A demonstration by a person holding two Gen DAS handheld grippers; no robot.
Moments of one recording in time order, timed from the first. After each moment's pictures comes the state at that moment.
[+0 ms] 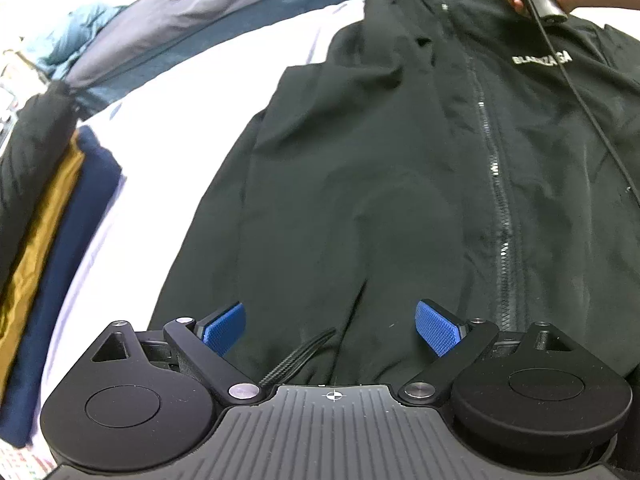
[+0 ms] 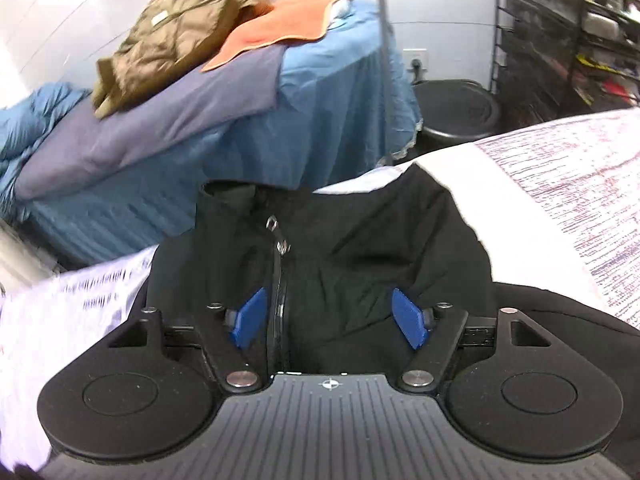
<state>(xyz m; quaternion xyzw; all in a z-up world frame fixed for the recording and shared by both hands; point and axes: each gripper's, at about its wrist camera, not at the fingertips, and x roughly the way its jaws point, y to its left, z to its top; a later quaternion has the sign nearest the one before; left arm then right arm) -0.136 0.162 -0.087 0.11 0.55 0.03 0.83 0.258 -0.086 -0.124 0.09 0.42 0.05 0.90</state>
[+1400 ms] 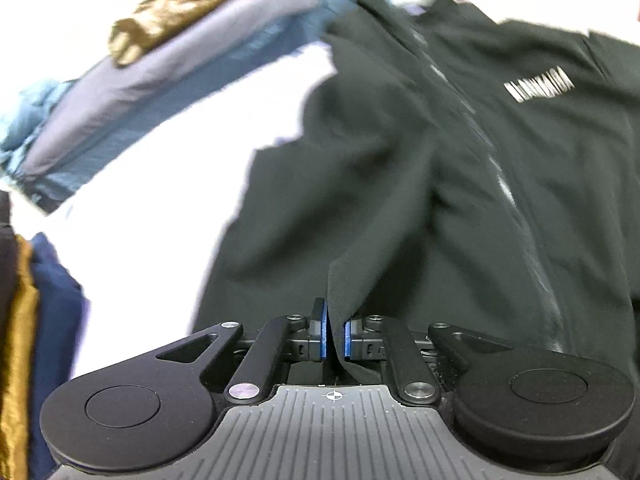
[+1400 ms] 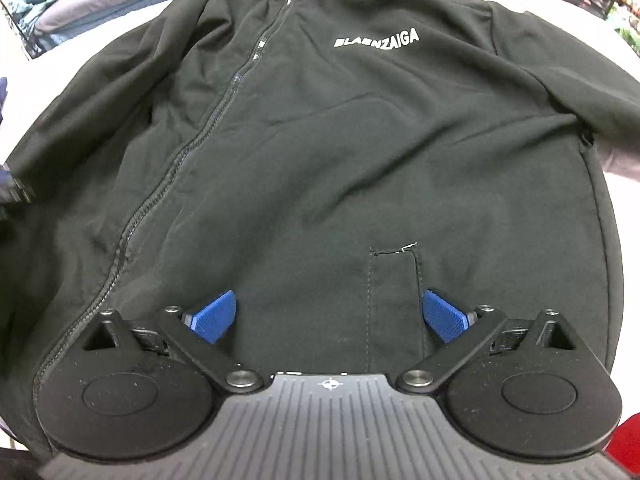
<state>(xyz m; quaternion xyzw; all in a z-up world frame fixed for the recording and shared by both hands) -0.038 0.189 -0.096 0.15 0.49 -0.04 0.86 -0.082 -0.073 -0.169 -0.02 0.53 0.03 0.84</state>
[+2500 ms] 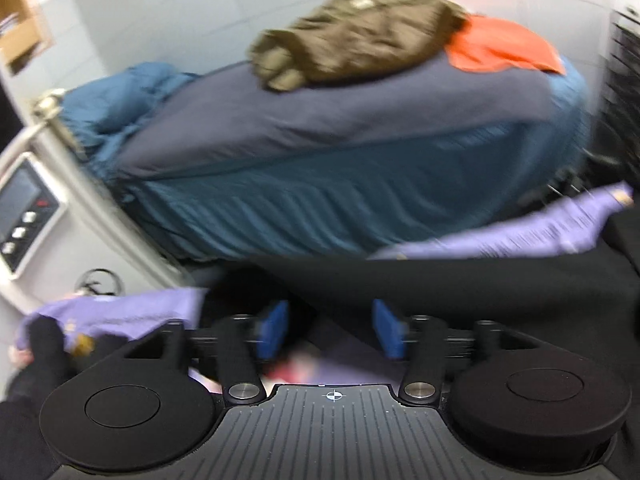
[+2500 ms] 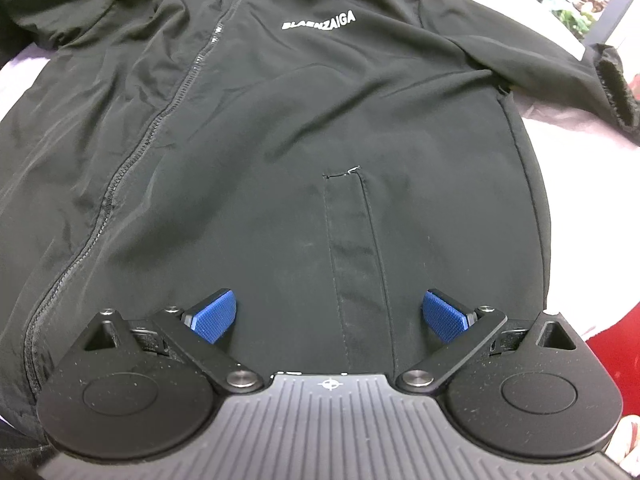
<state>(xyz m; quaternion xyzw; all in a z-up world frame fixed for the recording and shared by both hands) 0.178 0.380 -0.024 0.10 0.43 0.09 0.89 -0.132 -0.069 -0.152 -0.03 0.54 -0.07 0.84</state>
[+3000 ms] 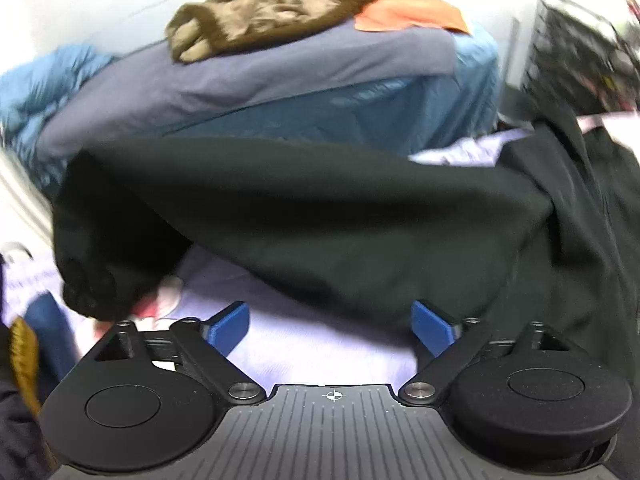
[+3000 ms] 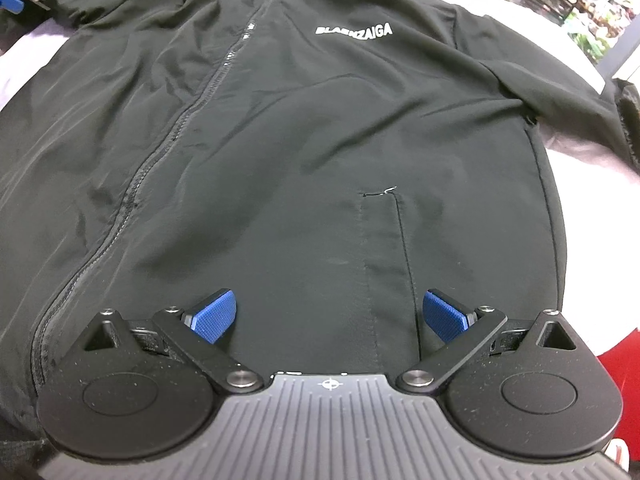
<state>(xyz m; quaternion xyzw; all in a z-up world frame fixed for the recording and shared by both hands) 0.147 0.335 -0.083 0.03 0.45 -0.01 0.89 -0.126 -0.047 -0.150 -0.07 0.54 -0.05 0.84</state>
